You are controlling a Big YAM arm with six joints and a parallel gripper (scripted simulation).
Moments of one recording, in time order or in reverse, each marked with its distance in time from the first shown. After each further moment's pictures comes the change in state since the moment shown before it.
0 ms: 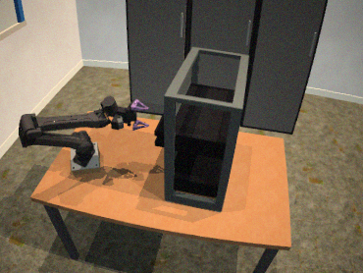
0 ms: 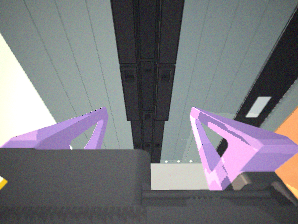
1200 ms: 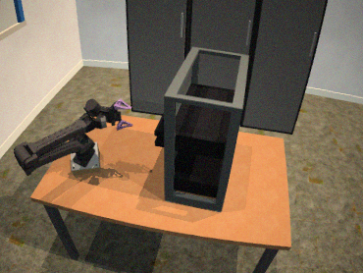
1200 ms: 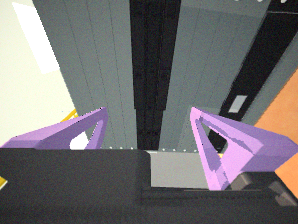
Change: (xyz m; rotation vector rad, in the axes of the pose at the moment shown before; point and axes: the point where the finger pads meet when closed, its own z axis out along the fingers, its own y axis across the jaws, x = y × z) arm -0.022 0.003 -0.076 -0.029 -0.015 -0.030
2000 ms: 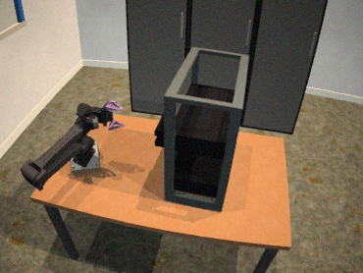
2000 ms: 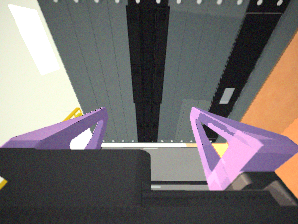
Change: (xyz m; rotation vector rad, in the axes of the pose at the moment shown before) arm -0.009 -0.005 -0.040 0.021 0.017 0.026
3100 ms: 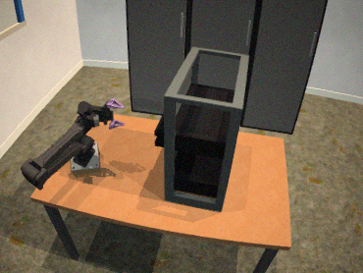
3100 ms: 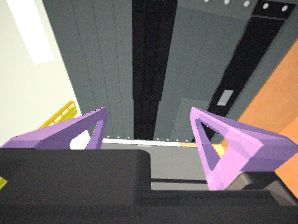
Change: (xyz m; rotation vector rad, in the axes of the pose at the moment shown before) arm 0.007 0.004 0.001 -0.002 0.018 -0.071
